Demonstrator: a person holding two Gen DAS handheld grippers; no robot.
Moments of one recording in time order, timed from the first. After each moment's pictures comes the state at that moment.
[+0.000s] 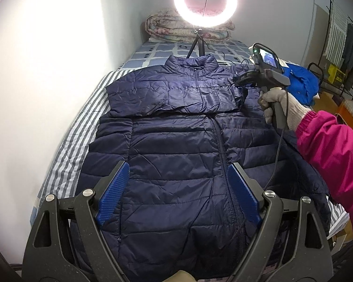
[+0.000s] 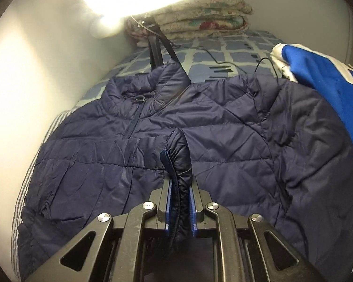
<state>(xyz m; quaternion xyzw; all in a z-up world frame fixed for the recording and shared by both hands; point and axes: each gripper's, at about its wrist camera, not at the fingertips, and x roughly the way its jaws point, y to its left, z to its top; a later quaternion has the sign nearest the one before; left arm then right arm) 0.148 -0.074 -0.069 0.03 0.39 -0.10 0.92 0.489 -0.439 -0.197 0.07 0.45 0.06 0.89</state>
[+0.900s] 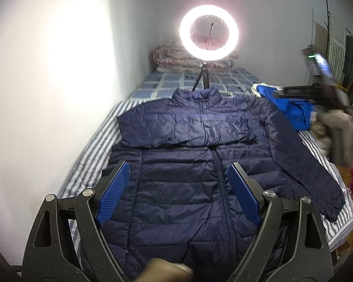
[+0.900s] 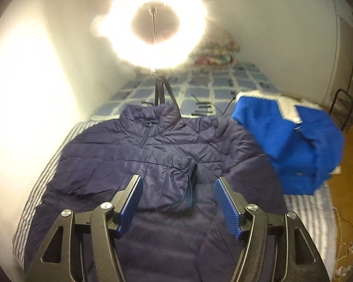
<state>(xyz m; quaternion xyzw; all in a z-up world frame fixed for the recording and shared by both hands) 0.123 -0.074 -0.022 0.03 0.30 -0.08 0.95 0.306 -0.462 -0.045 0.03 0.36 0.04 0.93</state>
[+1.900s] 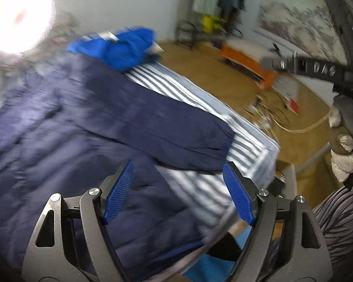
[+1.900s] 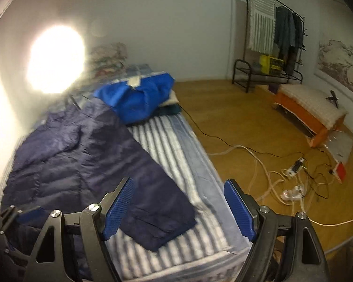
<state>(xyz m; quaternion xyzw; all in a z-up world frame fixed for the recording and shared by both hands) 0.027 -0.367 -0.097 0.14 0.39 -0.47 0.78 0.006 -0.645 -0.056 0.08 0.36 -0.23 0.90</state>
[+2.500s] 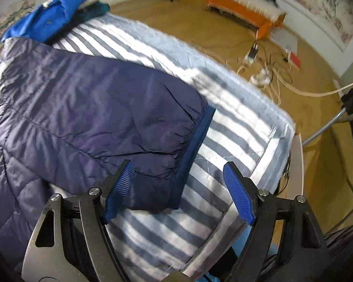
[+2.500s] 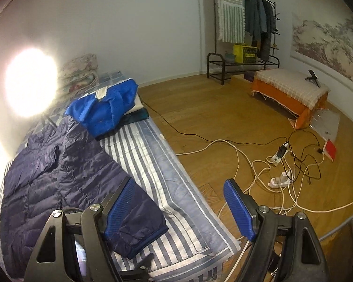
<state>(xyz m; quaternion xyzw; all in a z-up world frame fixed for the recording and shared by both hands) 0.005 -0.519 -0.198 0.25 0.48 -0.45 0.71 -0.019 -0.699 -0.052 0.15 0.33 -0.28 0.89</state>
